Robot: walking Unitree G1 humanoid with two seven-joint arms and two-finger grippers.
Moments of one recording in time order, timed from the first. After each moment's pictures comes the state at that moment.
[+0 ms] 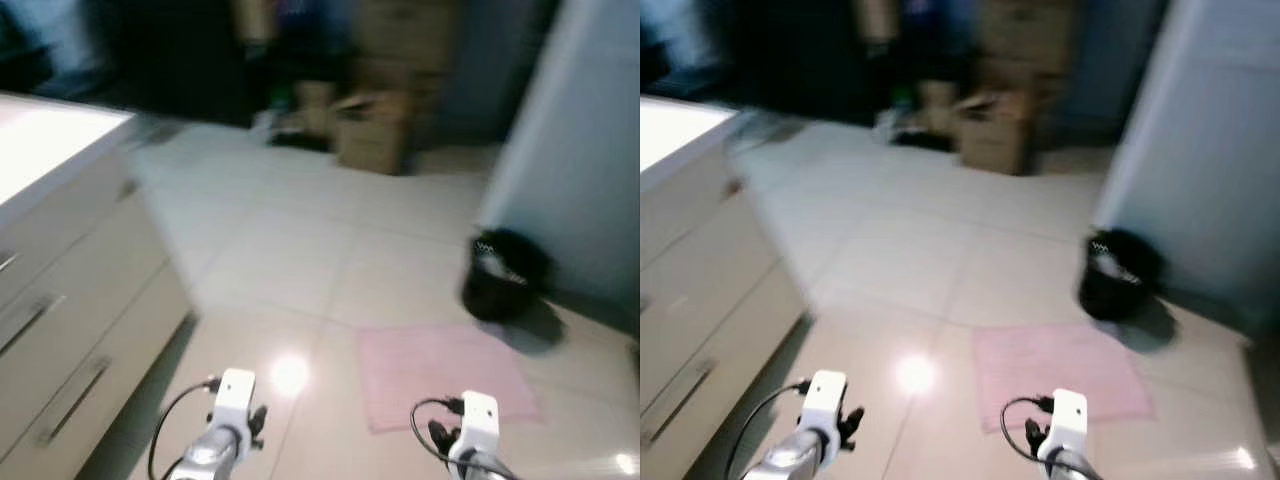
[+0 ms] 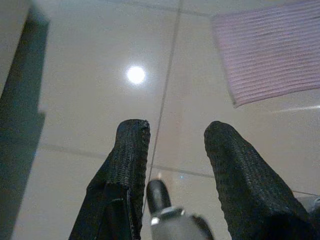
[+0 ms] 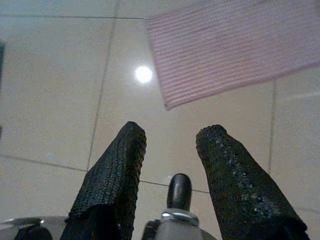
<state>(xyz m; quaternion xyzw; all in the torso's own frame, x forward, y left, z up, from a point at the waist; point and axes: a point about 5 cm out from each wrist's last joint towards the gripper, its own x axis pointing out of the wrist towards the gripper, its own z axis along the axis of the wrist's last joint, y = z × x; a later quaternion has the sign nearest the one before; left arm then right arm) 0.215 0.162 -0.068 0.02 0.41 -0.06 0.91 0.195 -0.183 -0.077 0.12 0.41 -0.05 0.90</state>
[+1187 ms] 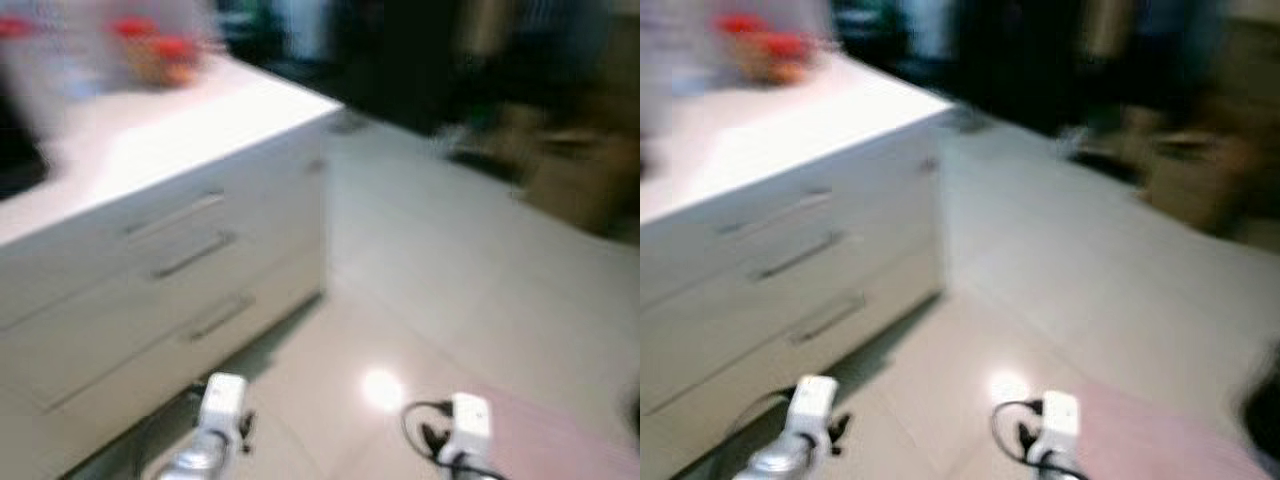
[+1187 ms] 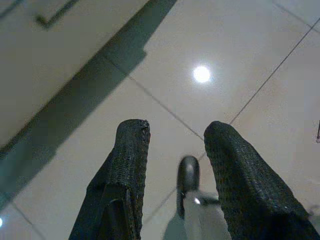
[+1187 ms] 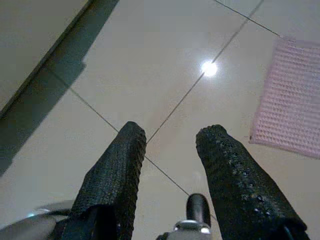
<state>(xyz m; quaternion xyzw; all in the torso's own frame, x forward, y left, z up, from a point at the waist) 0.210 0.166 -0.071 0.02 0.41 -0.05 0.91 0.190 -0.176 -0.080 0.12 0.41 -0.04 0.90</state>
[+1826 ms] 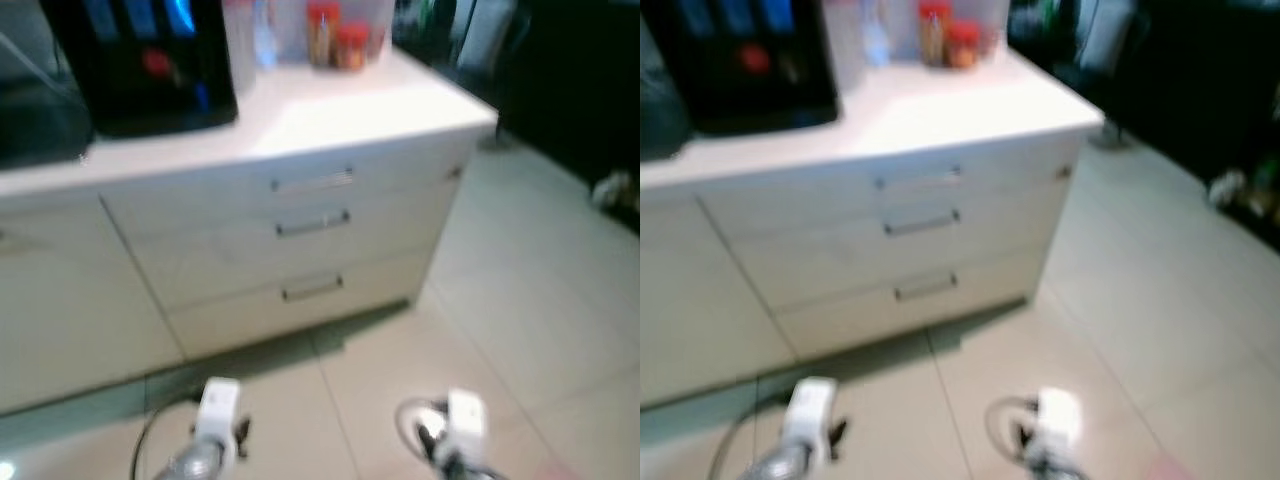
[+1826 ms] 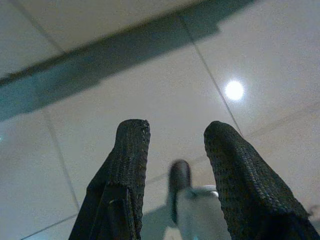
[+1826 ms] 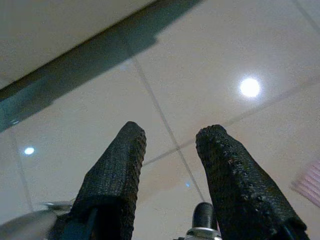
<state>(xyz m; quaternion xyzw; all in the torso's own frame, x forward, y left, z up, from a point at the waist) 0.211 0.176 -0.069 0.02 0.41 -0.04 0.91 0.195 -0.163 -0.078 0.12 0.41 -0.03 0.91</state>
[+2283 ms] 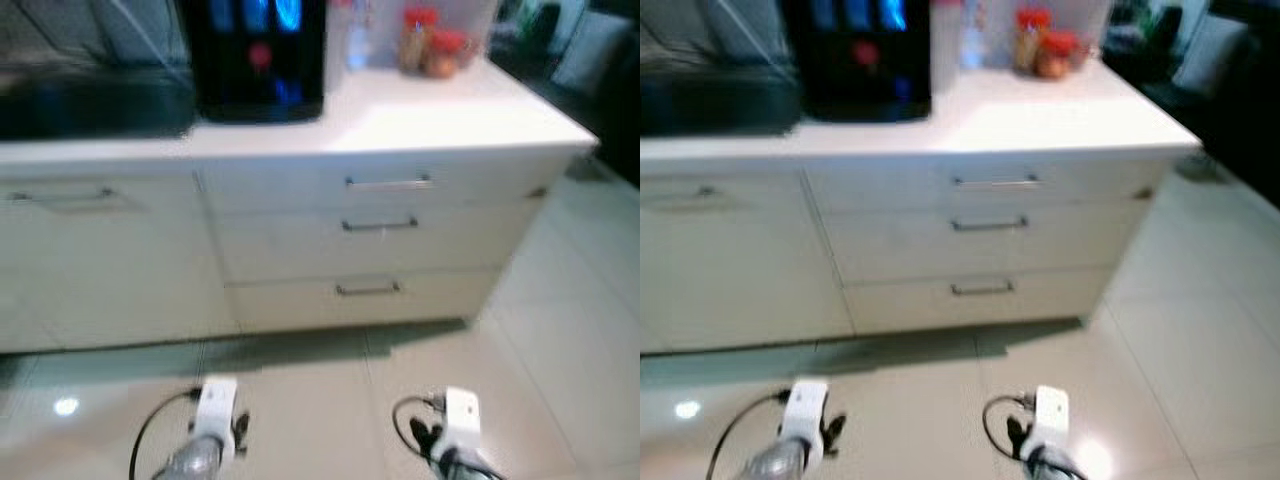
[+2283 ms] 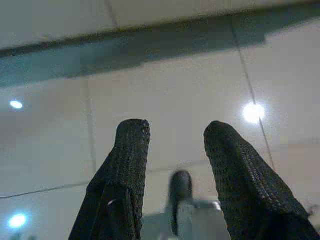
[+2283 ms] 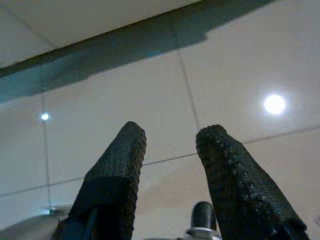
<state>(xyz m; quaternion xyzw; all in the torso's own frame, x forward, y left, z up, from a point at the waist) 0.217 0.173 -0.065 0.02 0.39 -0.04 0.92 0.196 -0.164 -0.078 0.12 0.40 -0.03 0.91</state>
